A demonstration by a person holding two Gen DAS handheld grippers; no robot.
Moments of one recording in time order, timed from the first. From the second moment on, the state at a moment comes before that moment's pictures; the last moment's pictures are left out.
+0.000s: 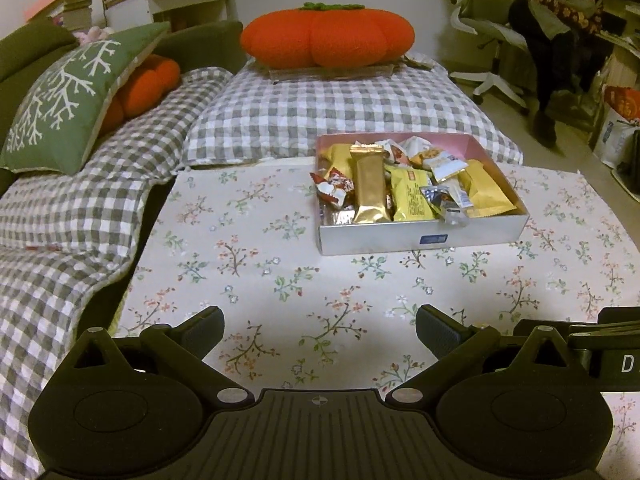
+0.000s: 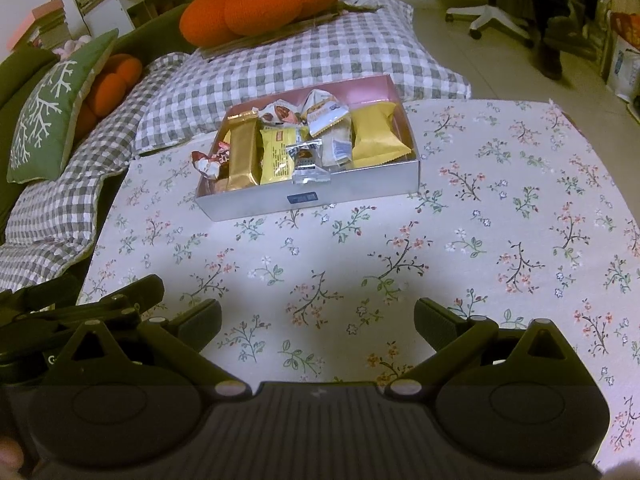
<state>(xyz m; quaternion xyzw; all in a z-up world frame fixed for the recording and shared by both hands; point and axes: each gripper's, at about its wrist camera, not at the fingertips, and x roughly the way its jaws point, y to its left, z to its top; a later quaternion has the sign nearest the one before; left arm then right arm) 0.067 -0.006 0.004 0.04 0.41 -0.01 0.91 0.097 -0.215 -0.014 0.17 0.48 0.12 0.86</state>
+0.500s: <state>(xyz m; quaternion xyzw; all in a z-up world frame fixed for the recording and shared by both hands) 0.067 -0.007 0.005 0.04 0.40 0.00 0.91 0.098 -0.215 -0.014 0.17 0.48 0.12 0.86</state>
